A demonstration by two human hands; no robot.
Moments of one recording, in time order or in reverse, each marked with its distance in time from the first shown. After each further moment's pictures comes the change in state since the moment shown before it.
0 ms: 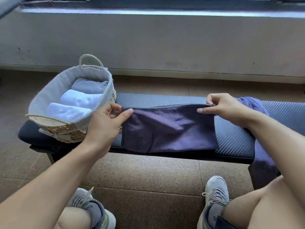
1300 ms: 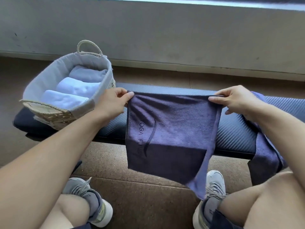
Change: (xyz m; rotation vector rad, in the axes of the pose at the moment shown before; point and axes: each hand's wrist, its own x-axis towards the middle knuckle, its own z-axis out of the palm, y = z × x) left_hand 0.067 -0.021 0.009 0.389 -0.065 0.055; right_hand -0.001 0.010 -0.015 -0.211 0.169 0.141
